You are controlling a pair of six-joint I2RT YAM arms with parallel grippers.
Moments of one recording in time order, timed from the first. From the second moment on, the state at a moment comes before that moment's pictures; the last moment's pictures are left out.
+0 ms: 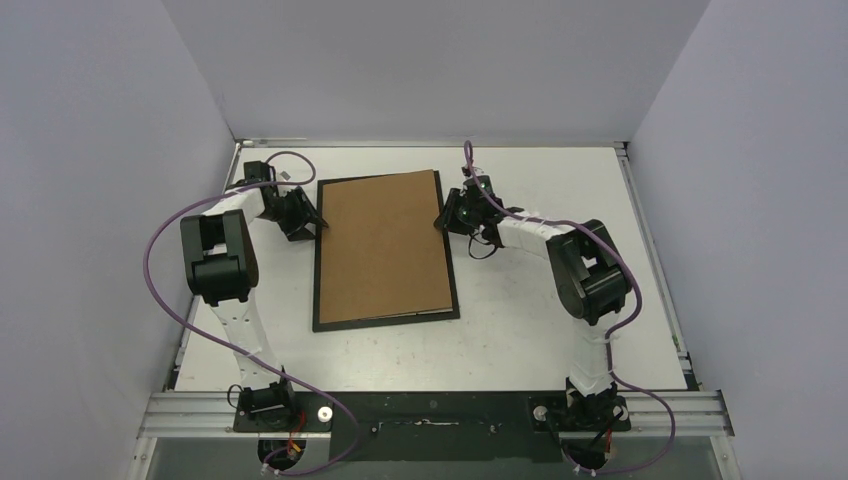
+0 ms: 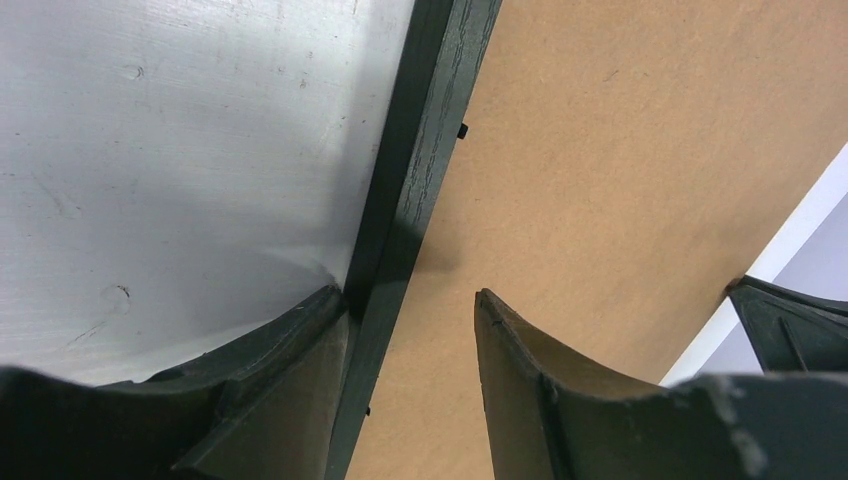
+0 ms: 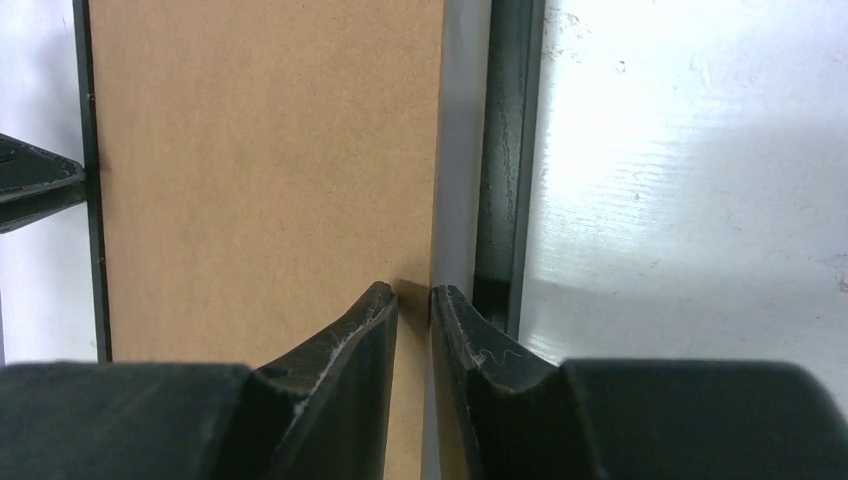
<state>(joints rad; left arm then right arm) 0.15 2.11 1.49 -0.57 0.48 -0.44 0.48 1.99 1.29 0.03 -0.16 0.61</state>
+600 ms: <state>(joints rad) 0.15 2.11 1.49 -0.57 0.48 -0.44 0.48 1.99 1.18 0.24 -0.15 0.55</state>
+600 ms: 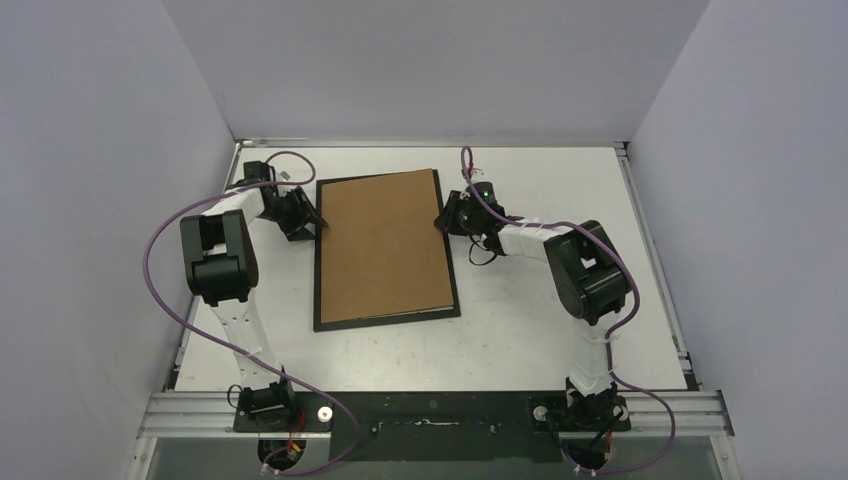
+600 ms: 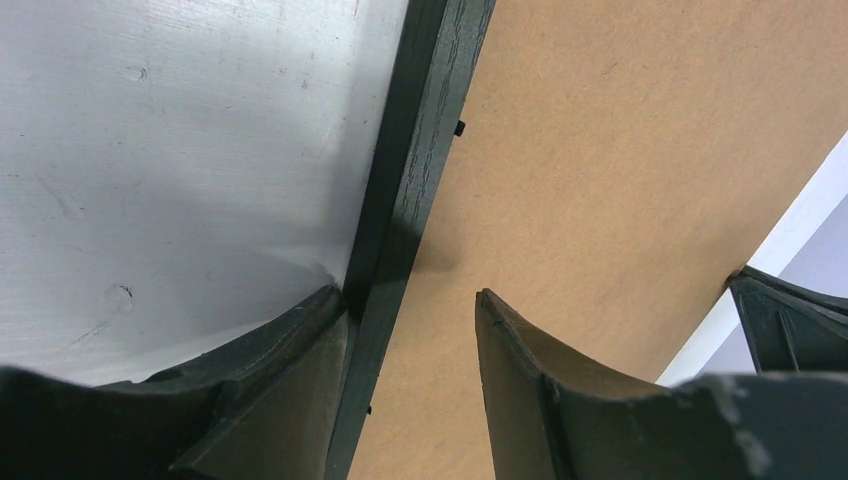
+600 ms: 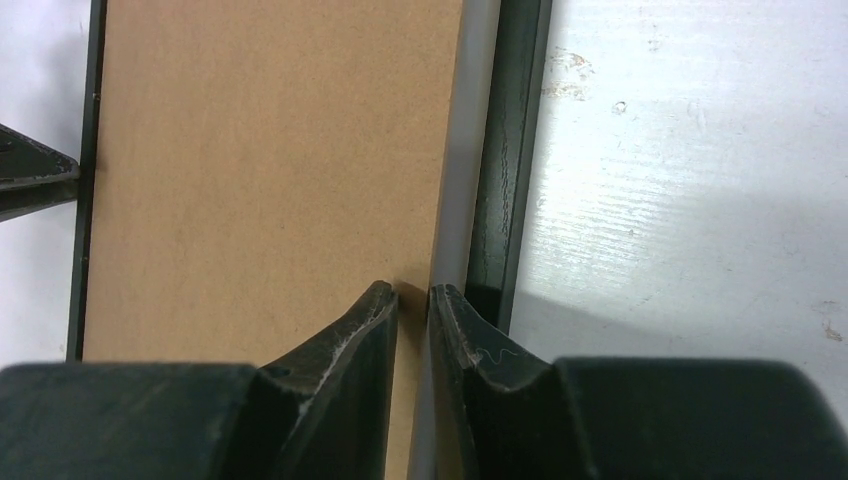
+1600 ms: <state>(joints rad) 0.11 2.11 1.53 -0.62 0.38 -0.40 0.49 2.00 1.29 0.06 -0.13 0.64</state>
